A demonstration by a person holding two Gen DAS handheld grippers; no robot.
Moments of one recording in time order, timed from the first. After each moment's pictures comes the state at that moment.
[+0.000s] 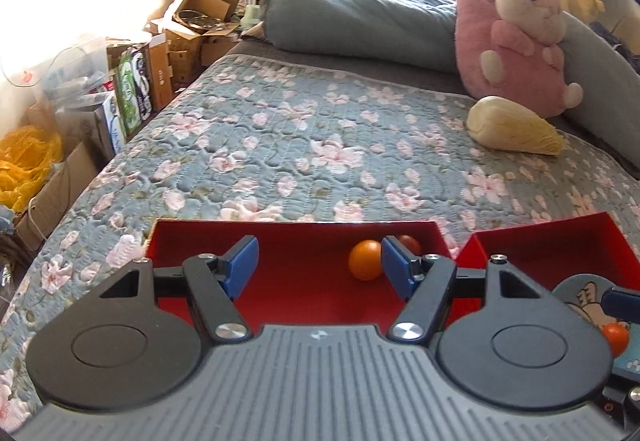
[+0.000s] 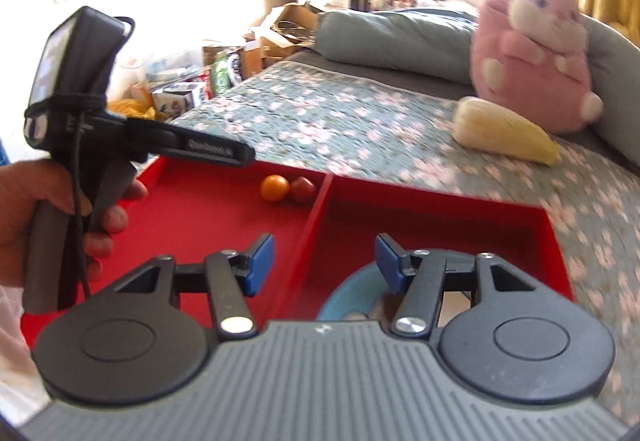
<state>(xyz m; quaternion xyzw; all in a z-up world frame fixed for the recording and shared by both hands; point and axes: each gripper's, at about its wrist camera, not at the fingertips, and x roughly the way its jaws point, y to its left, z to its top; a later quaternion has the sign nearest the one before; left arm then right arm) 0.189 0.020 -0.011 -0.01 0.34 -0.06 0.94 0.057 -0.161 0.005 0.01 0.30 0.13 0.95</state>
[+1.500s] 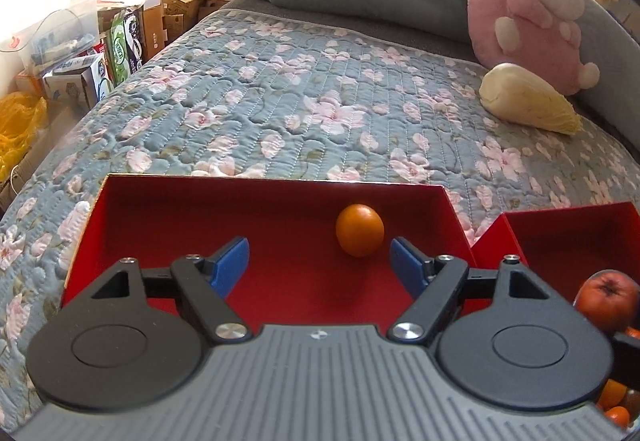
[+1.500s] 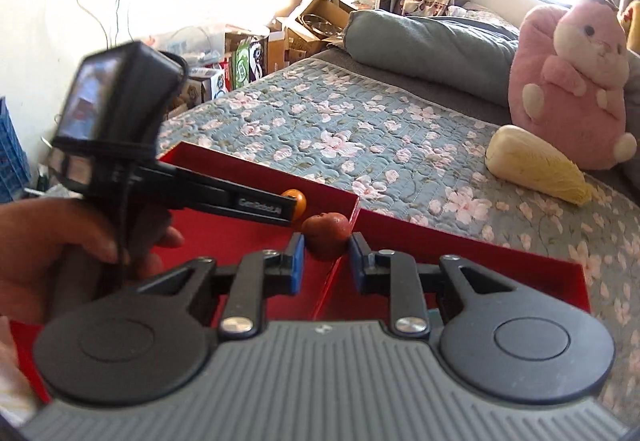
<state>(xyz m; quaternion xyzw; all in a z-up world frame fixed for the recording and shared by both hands) 0.224 0.002 -0.054 -0.02 0.39 -0.08 0.92 0.087 -0.144 0.009 -0.01 0.30 0.15 0.94</state>
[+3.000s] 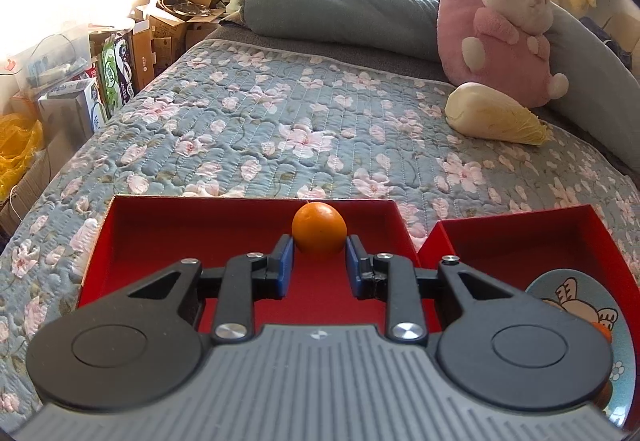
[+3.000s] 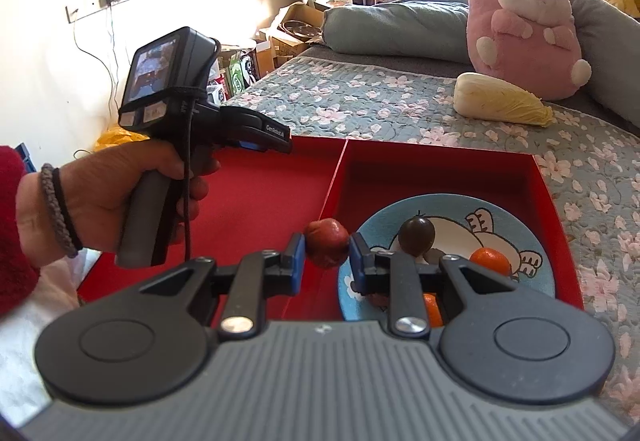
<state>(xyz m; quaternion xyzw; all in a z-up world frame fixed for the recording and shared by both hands) 0.185 -0.008 -0.014 -0.03 0.36 -0.10 0.93 -0.017 -0.183 0.012 0.07 0.31 0.13 0.94</state>
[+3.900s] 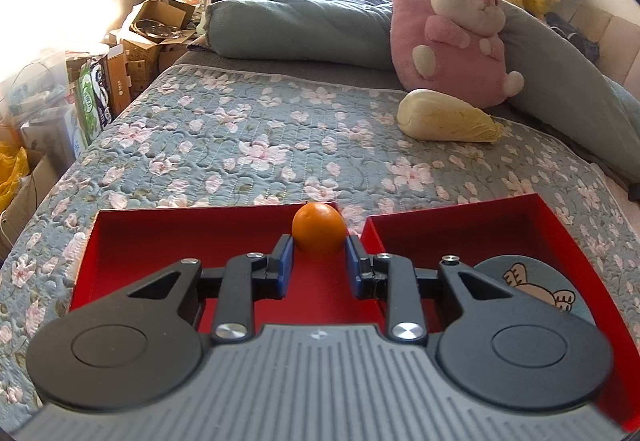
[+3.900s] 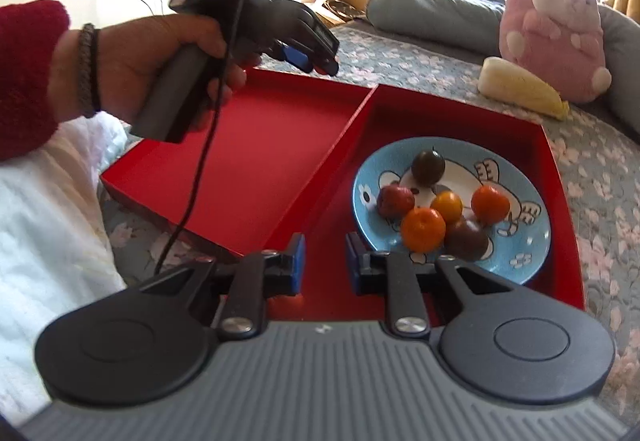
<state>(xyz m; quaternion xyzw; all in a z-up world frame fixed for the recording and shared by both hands) 0.147 -0.031 0.010 -0.01 0.33 -0.15 0.93 -0.077 -0.188 -0.028 0.00 0.32 0.19 0.93</state>
